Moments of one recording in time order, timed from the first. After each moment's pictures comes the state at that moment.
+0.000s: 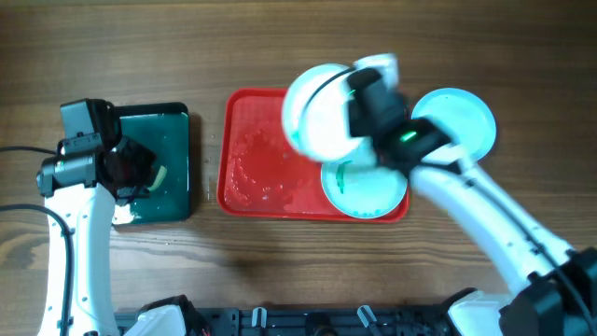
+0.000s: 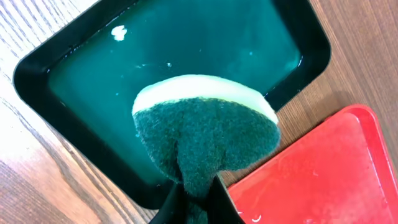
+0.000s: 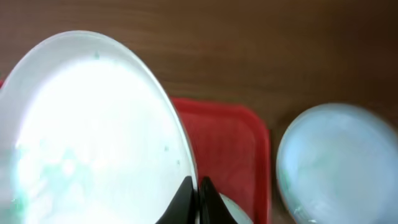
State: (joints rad) left arm 0.24 1.29 1.07 -0.98 -0.02 -0.76; right arm 0.50 1.53 1.21 -0.56 0.35 0.33
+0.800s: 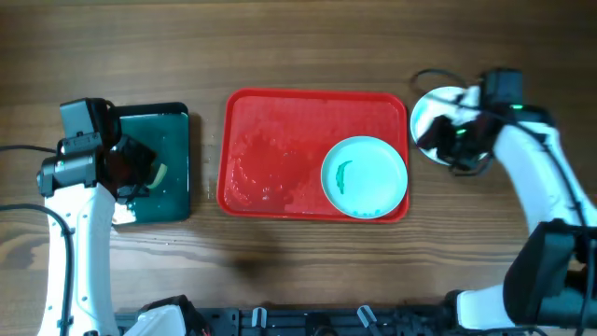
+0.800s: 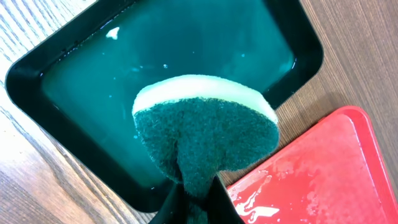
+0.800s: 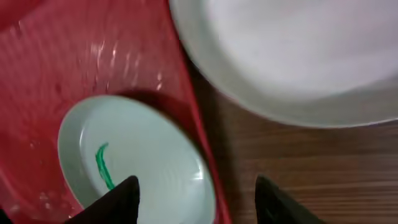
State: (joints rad) left arm 0.24 1.29 1.07 -0.97 -0.01 -0.76; right arm -0.06 1.63 1.13 -0.87 -0.28 0.31
